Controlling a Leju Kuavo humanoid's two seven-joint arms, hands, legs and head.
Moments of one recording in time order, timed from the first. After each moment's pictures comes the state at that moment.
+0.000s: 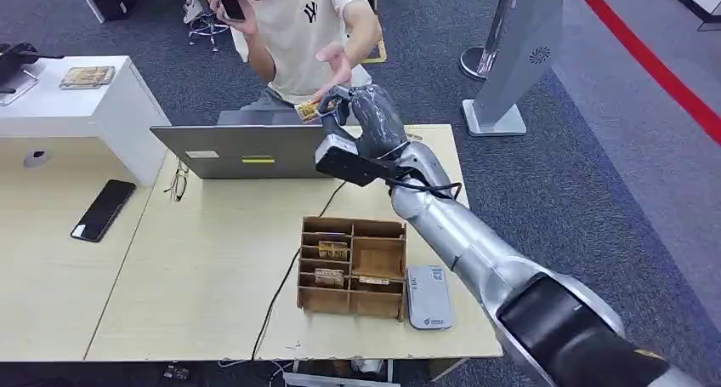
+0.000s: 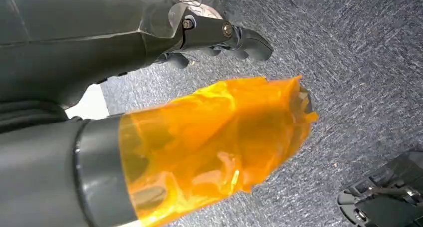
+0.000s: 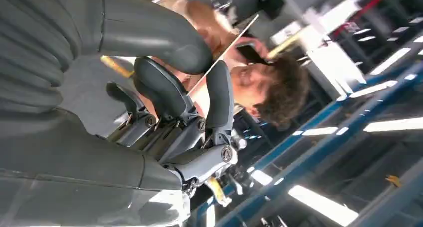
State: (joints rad) left arm -0.19 0.03 -0.76 -0.20 -0.10 0.19 0.21; right arm -0.89 0.09 0.63 -0.72 0.36 -0.50 -0.49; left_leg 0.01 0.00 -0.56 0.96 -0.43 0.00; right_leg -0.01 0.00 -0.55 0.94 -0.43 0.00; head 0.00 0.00
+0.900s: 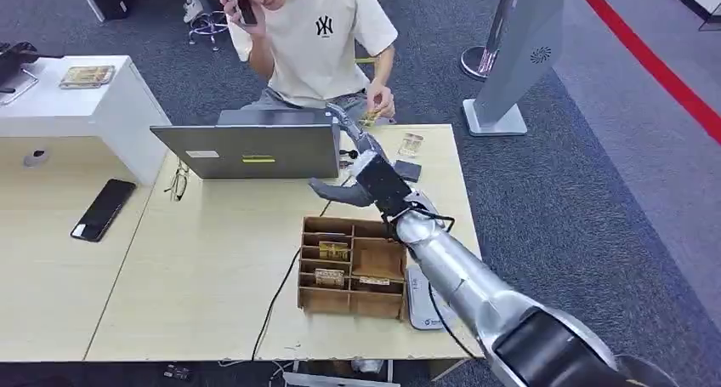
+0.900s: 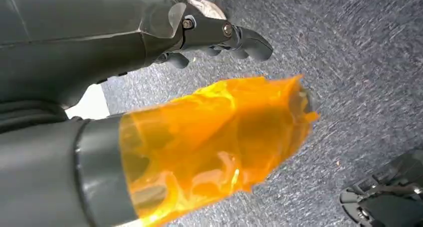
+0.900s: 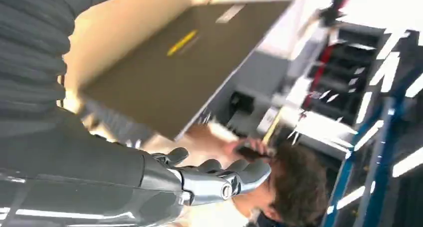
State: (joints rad) left arm -0.16 0.03 -0.75 -0.20 -0.10 0.21 0.19; right arm -0.68 0.10 0.53 -0.80 -0.11 -0.12 -0.61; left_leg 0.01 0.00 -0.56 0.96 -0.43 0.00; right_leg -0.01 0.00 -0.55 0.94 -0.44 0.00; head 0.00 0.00
